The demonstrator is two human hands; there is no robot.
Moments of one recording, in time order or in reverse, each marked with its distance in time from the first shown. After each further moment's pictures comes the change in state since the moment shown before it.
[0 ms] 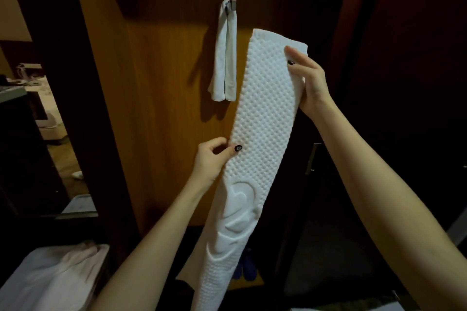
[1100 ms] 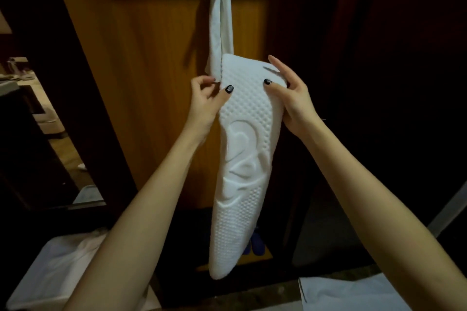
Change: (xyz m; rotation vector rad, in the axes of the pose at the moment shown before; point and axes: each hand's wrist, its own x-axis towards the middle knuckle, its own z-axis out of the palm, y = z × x) left_hand 0.051 0.035 -0.009 -0.096 0.061 -0.012; right_hand -0.067 0.059 0.018 -0.032 -0.081 -0.009
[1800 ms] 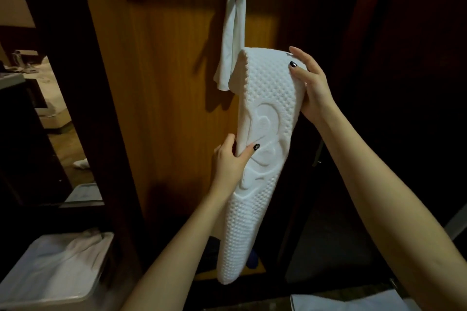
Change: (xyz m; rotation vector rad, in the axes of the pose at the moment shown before) left_hand -0.071 -0.047 0.019 0.435 0.143 0.070; right_hand 0.039 -0.036 0.004 -0.020 0.047 0.017
